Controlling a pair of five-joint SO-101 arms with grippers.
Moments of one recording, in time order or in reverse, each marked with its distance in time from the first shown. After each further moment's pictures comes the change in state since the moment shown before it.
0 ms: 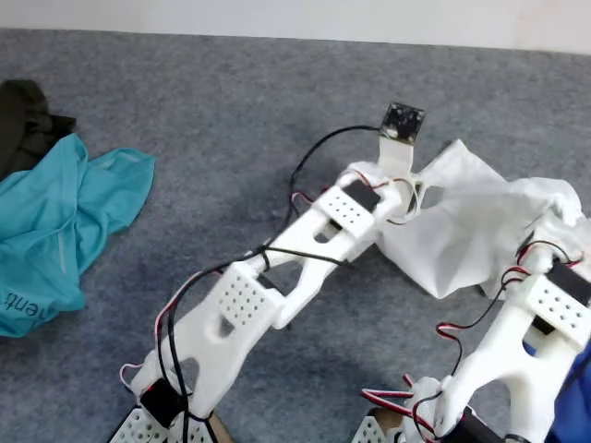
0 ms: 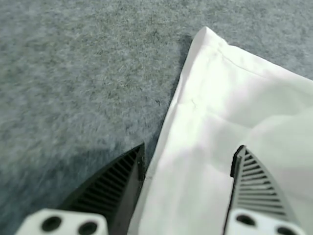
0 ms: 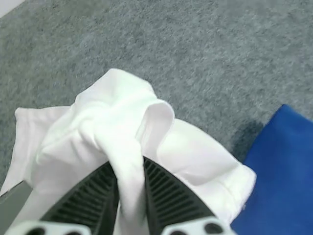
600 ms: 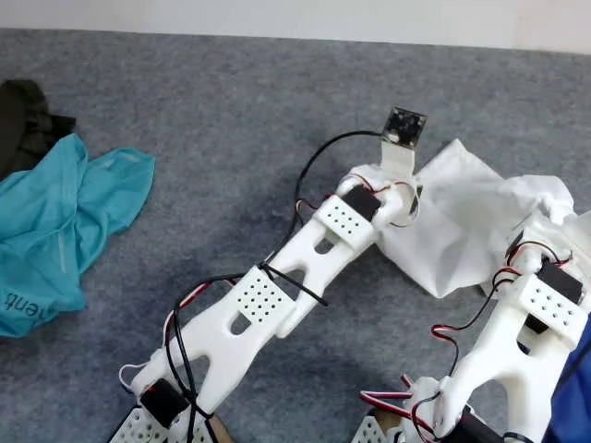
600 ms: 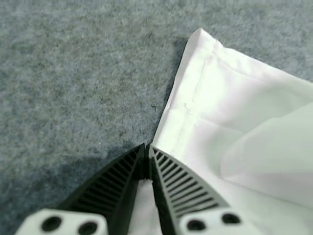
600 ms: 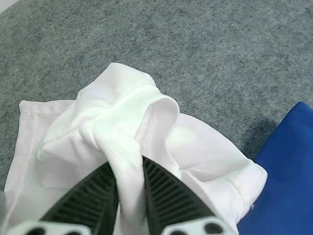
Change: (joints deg) left arm 0.3 17.2 -30.0 11.7 0.0; right arm -1.1 0.0 1.1 -1.6 0.0
